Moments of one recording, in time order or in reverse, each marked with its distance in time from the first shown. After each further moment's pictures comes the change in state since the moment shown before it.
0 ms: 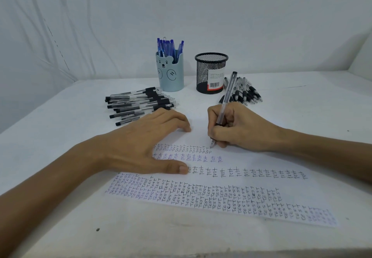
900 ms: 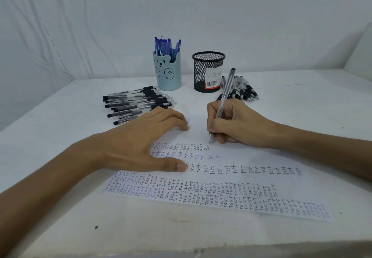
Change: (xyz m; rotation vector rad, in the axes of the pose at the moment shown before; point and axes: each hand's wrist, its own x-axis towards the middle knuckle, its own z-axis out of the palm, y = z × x) left_hand -0.001 0.001 -0.001 -0.007 0.014 0.011; right_hand 0.002 0.003 -0.002 0.098 0.023 0.048
